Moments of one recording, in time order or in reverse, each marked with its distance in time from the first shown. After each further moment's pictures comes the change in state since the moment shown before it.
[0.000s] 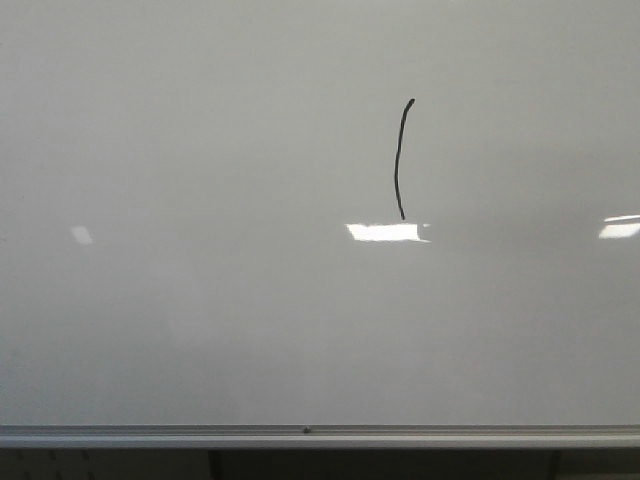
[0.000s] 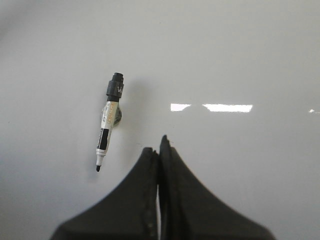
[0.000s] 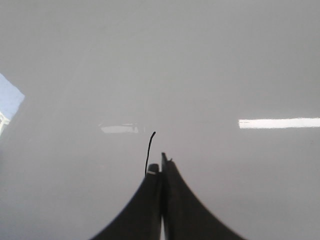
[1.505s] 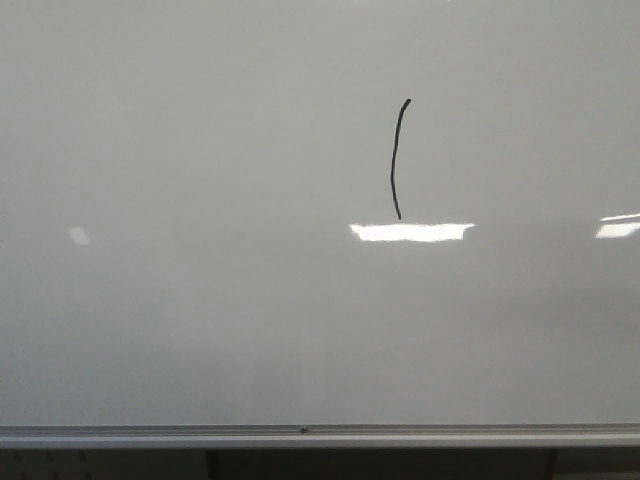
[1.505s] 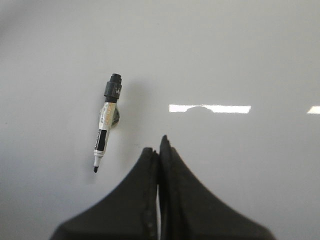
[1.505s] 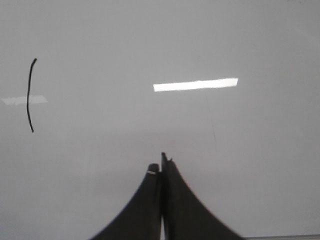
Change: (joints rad) left arm 0.000 0.000 0.000 -0.002 -0.001 -0.002; right arm -0.156 -0.146 0.248 -0.824 -0.013 0.718
